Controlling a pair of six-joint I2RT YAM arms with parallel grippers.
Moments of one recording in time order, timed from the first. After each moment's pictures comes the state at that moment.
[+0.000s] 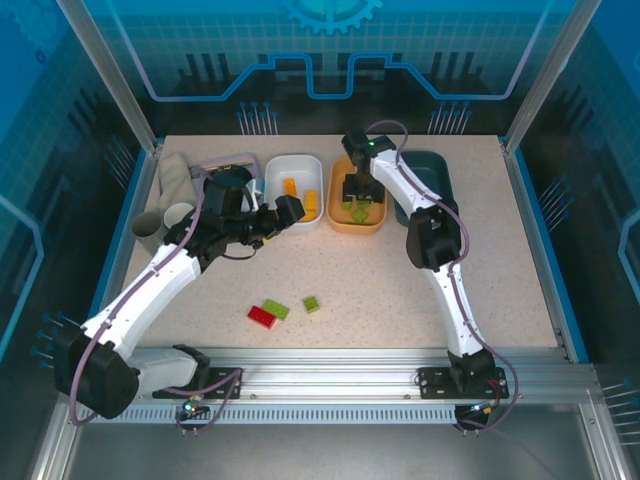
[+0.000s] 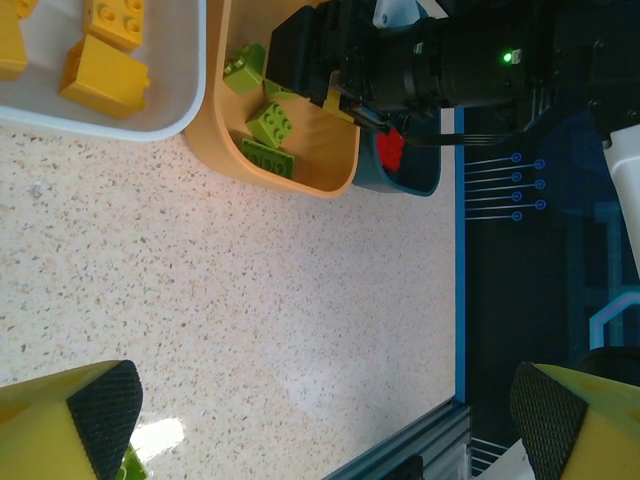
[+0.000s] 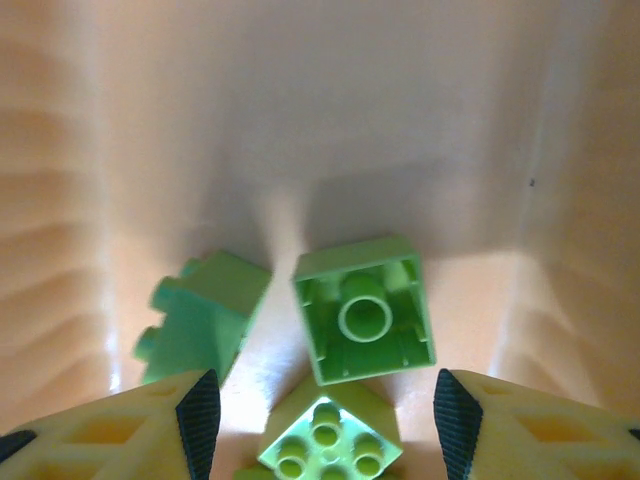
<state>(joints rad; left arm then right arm) -0.37 1.20 1.03 -0.48 0.40 -0.89 0.41 2.51 2.41 -1.25 0.05 0.46</state>
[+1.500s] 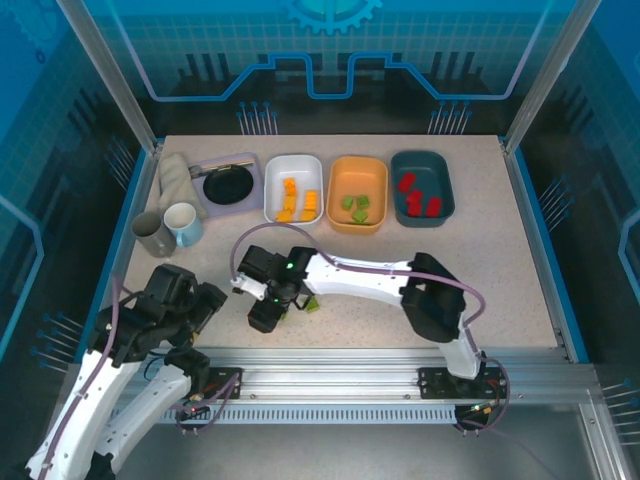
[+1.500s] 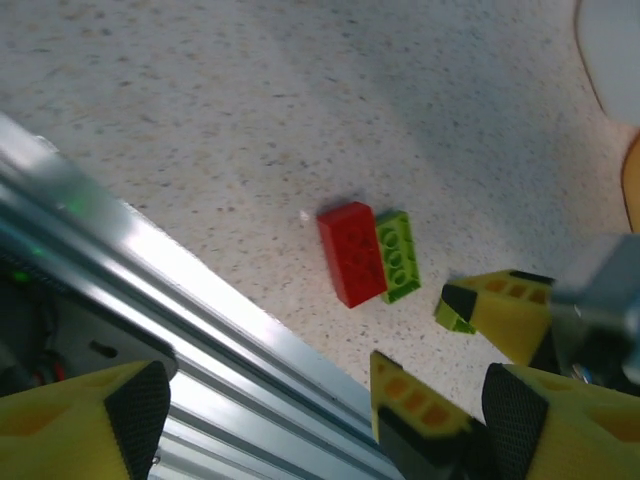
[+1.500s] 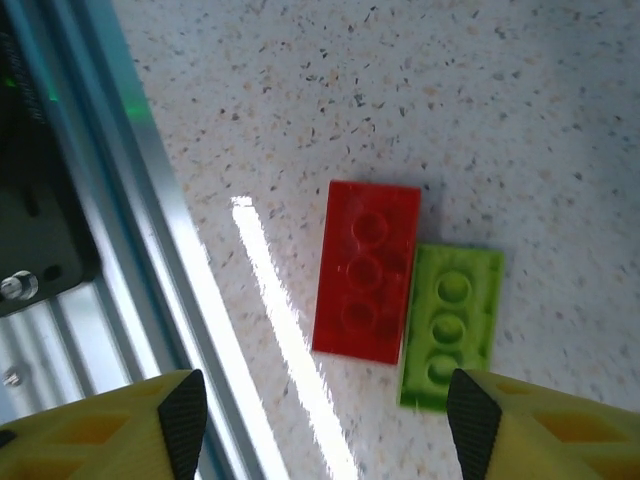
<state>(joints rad) -0.36 0.53 0.87 -1.43 0.00 -1.31 1.17 2.06 1.67 -0.81 -0.16 0.06</state>
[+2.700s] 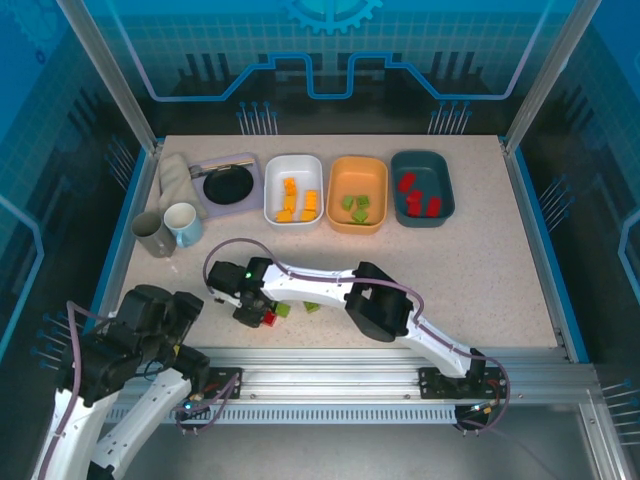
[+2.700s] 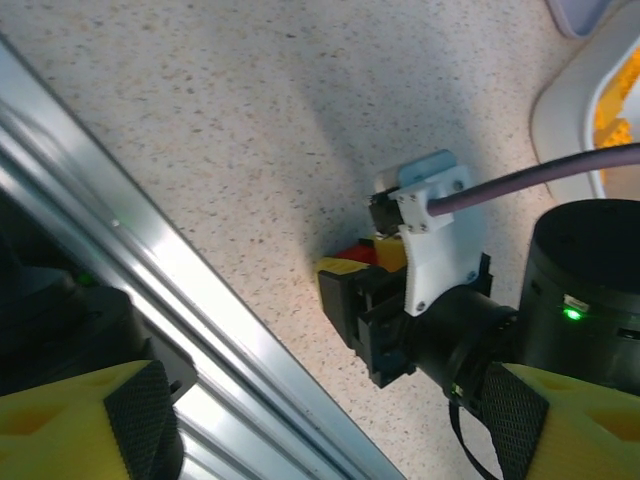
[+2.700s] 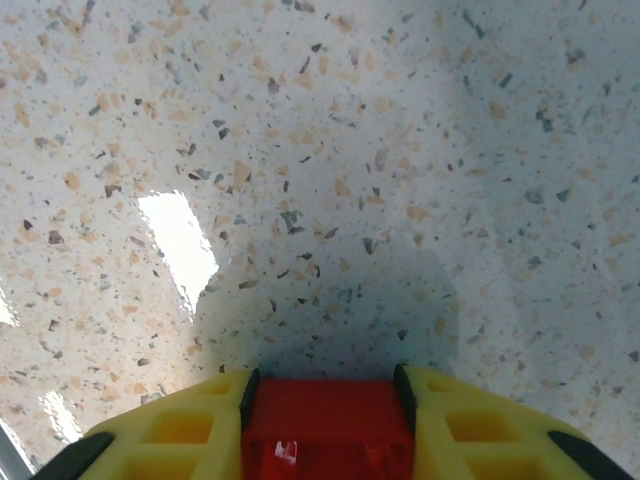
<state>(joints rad) -0.36 0.40 0.95 -1.55 -0.11 -1.40 1.22 2.43 2.08 -0.99 0.02 0.03</state>
